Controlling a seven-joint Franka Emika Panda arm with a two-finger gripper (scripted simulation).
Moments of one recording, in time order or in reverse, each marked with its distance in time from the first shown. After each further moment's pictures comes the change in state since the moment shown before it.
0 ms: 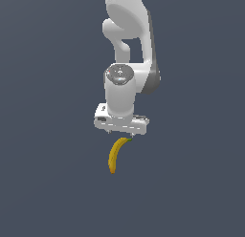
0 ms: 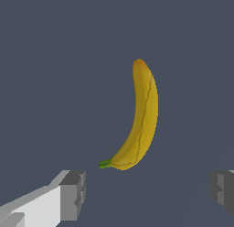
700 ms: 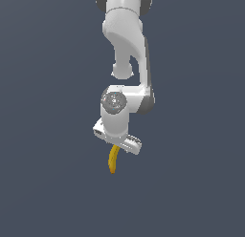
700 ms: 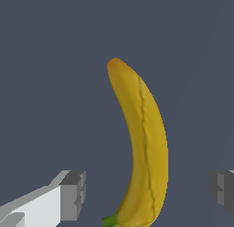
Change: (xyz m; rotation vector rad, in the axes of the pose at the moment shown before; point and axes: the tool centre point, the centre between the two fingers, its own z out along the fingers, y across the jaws) arm 0.028 0.010 0.066 -0.002 -0.024 0.294
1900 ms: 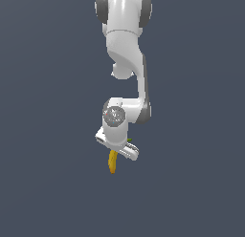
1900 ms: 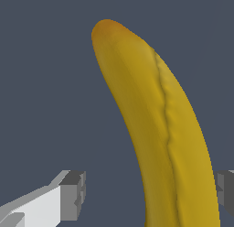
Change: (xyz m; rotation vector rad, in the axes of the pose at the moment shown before) arm 0.003 0.001 0.058 -0.001 -0.003 0.038
